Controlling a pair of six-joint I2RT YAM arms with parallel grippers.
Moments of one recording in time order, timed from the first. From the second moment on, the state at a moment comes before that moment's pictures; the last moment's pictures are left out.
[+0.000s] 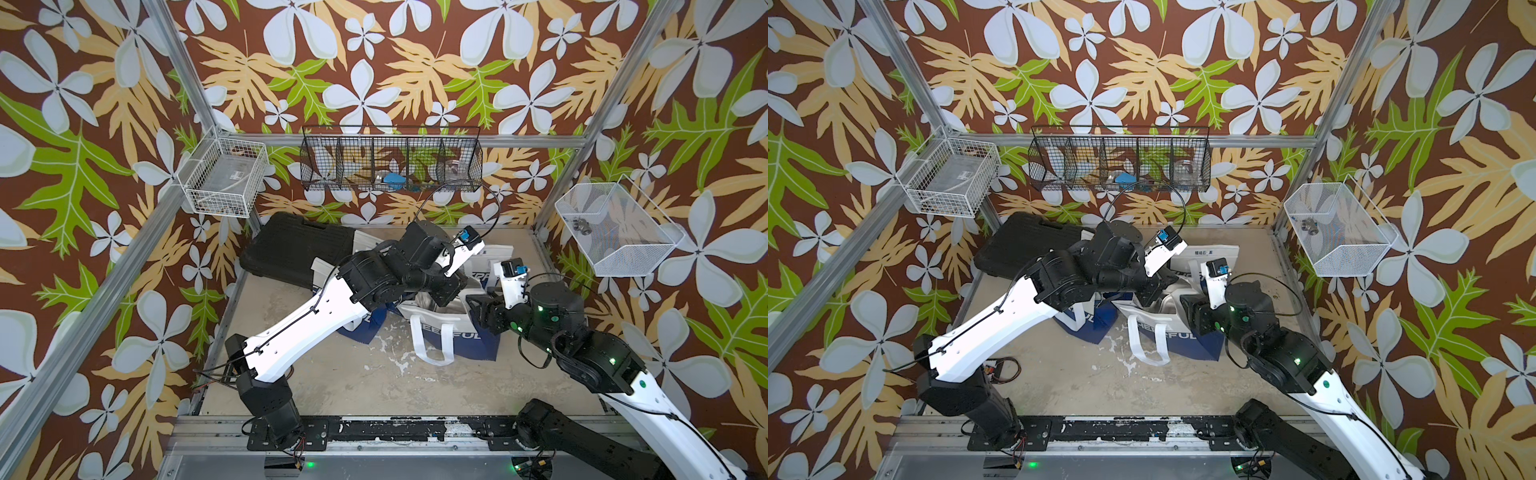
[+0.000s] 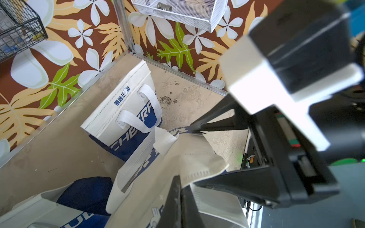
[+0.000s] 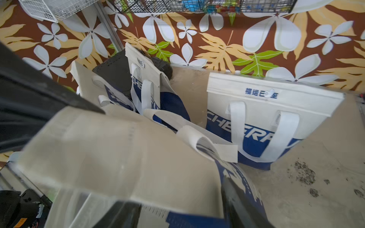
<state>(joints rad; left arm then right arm) -1.02 1.68 2.02 -0.89 0.13 -0.01 0.66 0.83 1.10 -0.75 0.11 0.23</state>
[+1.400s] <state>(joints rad) -1.12 1.00 1.08 -0.41 -0.21 -0.46 0.96 1.02 1.30 -1.05 0.25 0.40</state>
